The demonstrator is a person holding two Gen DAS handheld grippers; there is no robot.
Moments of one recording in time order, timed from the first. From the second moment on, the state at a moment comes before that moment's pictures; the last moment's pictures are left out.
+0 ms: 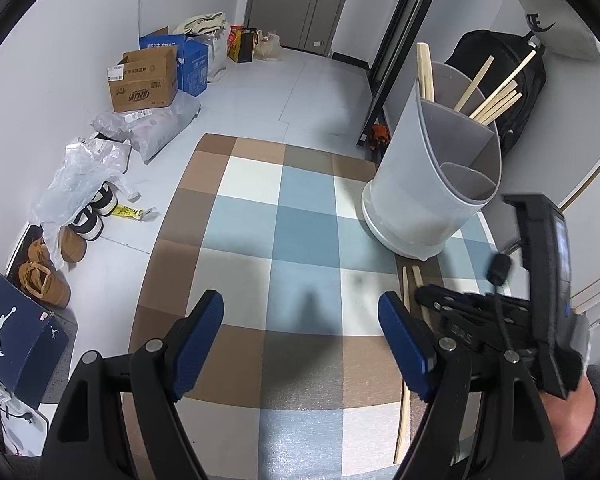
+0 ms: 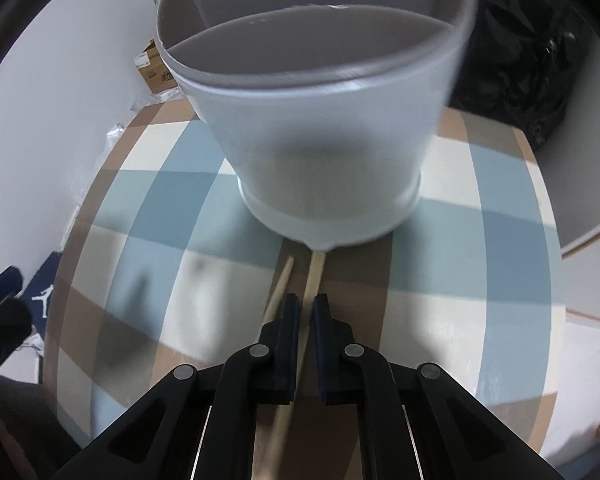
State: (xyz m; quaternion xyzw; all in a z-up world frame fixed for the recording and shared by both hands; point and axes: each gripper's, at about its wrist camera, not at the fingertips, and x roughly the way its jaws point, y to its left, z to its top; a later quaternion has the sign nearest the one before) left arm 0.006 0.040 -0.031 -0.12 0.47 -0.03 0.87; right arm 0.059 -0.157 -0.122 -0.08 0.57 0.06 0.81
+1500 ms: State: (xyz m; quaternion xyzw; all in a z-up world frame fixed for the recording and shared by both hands) left arm 0.051 -0.051 -0.061 -0.06 0.57 -0.10 0.81; right arm 0.036 -0.279 -0.004 0.10 0.45 0.11 0.88
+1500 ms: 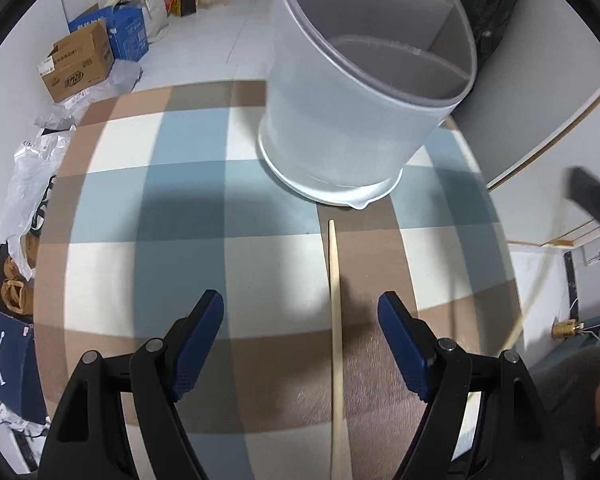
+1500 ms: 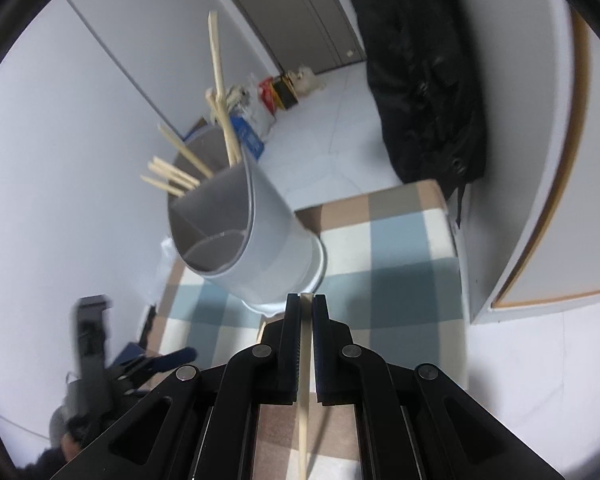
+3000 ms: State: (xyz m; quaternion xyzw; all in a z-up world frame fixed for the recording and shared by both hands) left arm 0.051 -0.034 -0.039 -0.14 0.52 -0.13 0.84; right arm 0.114 -0.306 -0.095 0.06 0.60 -0.05 0.80
